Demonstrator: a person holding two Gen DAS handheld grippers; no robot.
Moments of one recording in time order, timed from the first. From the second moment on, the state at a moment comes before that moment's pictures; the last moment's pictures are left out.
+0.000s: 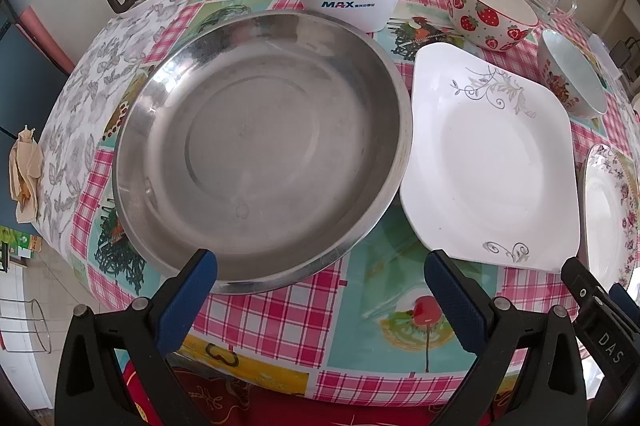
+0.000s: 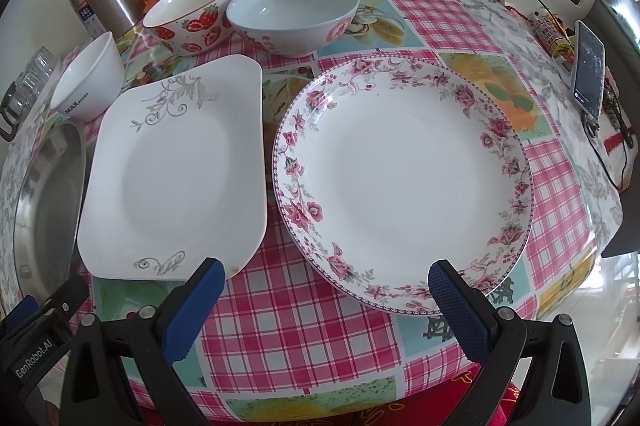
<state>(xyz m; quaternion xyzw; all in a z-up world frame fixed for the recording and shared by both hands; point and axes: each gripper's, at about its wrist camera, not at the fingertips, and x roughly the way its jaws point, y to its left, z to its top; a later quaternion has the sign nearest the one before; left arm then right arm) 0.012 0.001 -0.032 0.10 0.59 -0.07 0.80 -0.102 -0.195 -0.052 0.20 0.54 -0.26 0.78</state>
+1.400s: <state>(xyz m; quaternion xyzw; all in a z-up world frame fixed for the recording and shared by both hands) 0.062 0.120 -0.019 -0.08 0.54 -0.02 0.84 -0.046 -0.096 -0.027 0.16 0.46 -0.15 0.86</state>
